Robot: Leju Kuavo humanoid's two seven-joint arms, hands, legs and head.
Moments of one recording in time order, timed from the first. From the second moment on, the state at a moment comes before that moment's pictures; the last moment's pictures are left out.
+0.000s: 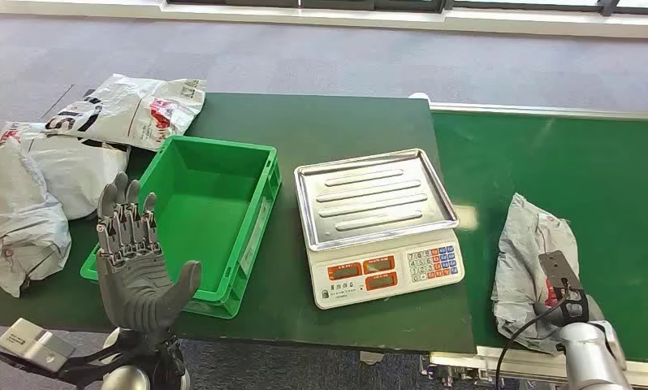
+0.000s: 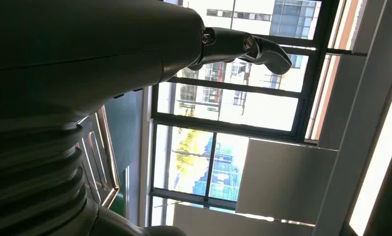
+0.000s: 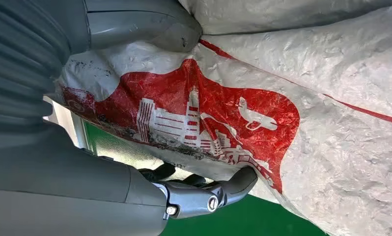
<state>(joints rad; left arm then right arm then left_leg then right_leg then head) 0.23 -0.26 -0.04 -1.96 -0.11 0.13 -0.70 -0.56 -0.11 -0.52 -0.46 1.05 -0.16 0.14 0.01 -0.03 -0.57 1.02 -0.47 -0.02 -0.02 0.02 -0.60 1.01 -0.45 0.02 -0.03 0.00</state>
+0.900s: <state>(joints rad) 0.26 -0.27 -0.02 -2.01 -0.12 0.15 -0.70 -0.55 -0.10 -0.51 -0.47 1.11 -0.14 0.03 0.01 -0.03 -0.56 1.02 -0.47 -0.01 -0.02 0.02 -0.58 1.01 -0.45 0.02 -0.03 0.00</state>
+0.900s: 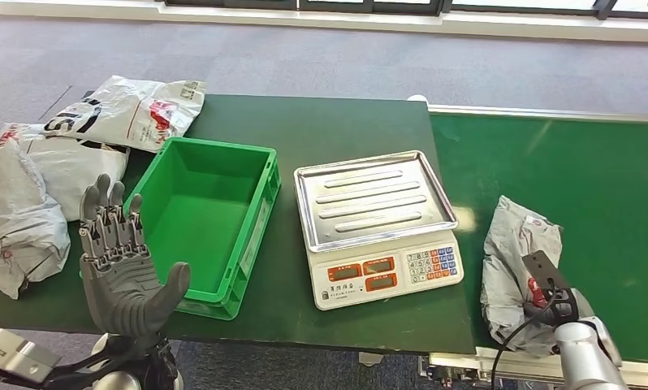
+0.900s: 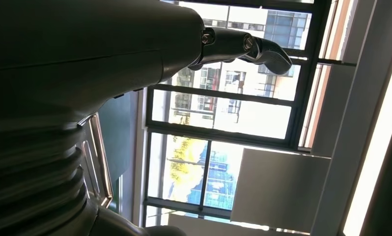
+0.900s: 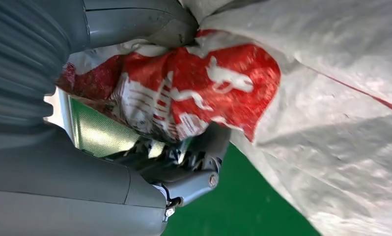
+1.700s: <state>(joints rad) 0.27 -0.27 -0.02 -2.03 -0.12 0.21 -0.70 -0.37 0.03 -0.52 -1.02 0.90 -0.39 -0.11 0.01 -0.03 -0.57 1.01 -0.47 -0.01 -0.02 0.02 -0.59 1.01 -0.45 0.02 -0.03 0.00</state>
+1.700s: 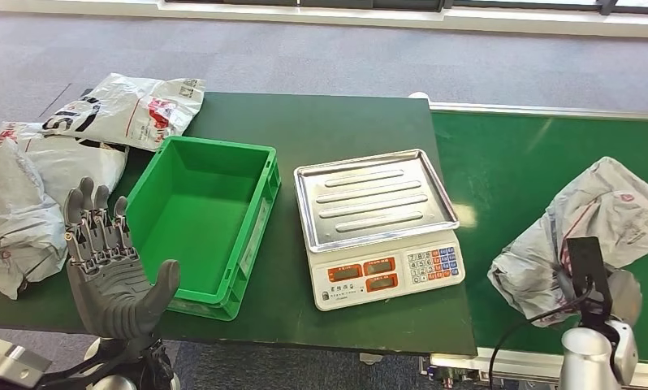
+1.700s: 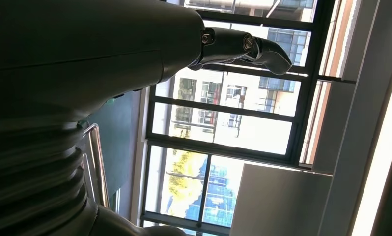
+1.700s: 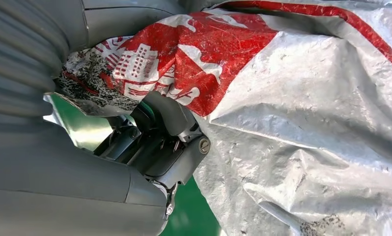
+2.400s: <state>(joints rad) 0.26 -0.27 -0.04 -1.99 -0.12 0.22 -0.70 -0.20 0.19 -0.43 -1.71 0.69 -0.67 -0.41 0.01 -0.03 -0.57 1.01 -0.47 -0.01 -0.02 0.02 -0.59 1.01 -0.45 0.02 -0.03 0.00</state>
